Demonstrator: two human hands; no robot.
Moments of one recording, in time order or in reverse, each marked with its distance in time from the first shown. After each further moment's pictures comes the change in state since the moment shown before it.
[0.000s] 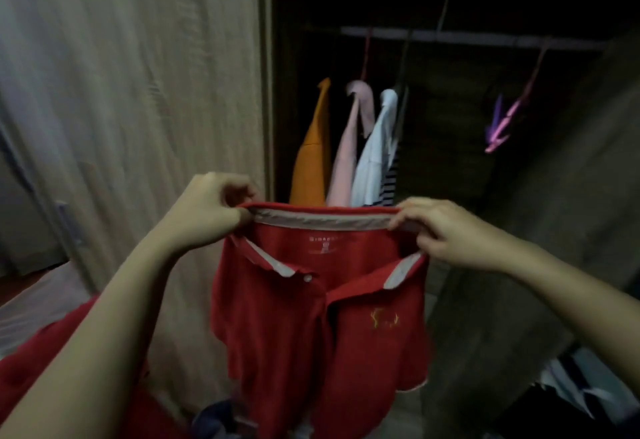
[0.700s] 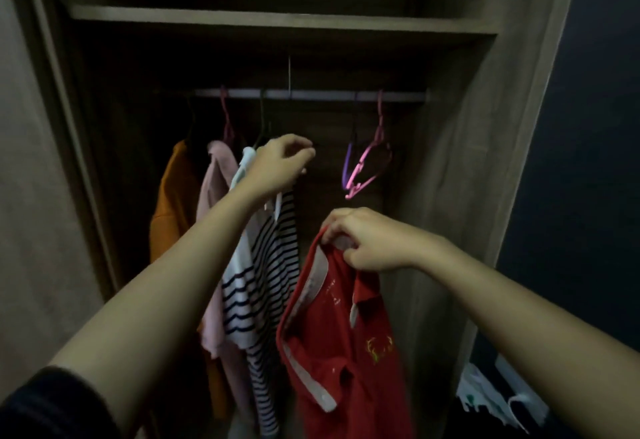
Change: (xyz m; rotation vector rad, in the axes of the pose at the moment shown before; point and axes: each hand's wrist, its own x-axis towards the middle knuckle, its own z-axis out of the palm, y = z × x) left_hand 0.209 0.198 0.166 -0.367 -0.002 0.160; right_hand -0.029 0.087 -0.077 -0.051 0.018 0.177
